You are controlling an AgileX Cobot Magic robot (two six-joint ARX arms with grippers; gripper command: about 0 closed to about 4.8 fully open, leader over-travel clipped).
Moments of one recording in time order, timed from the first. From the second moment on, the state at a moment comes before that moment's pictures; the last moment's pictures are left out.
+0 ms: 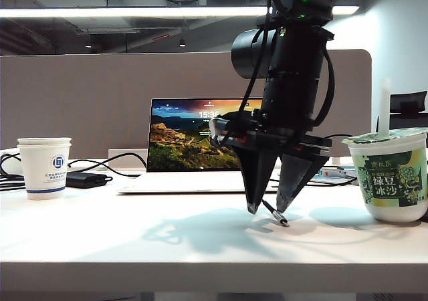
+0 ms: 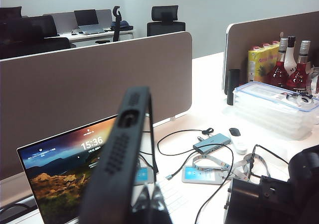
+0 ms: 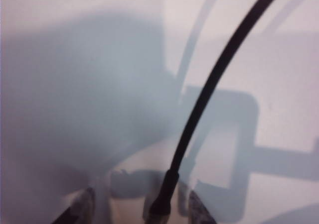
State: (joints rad) left arm -0.51 0.87 0.92 0.02 0.13 0.05; right arm 0.60 1.92 1.40 -0.86 -0.13 0.02
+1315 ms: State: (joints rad) left arm -0.51 0.87 0.92 0.02 0.13 0.05; right arm 0.60 1.93 1.41 -0.86 -0.14 0.03
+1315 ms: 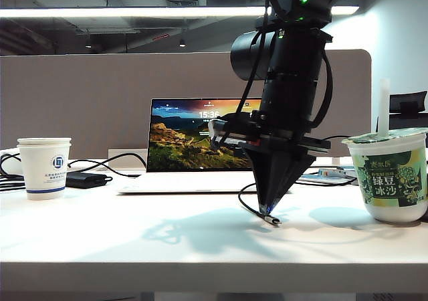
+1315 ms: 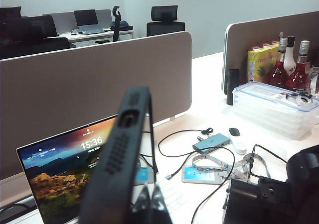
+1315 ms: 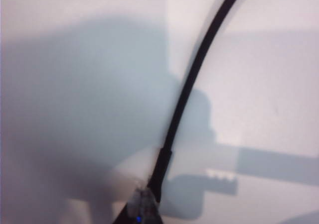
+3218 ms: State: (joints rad) left arm -0.51 0.87 0.92 0.02 0.13 0.05; right arm 0.61 1.99 1.49 -1.07 -0.07 0.01
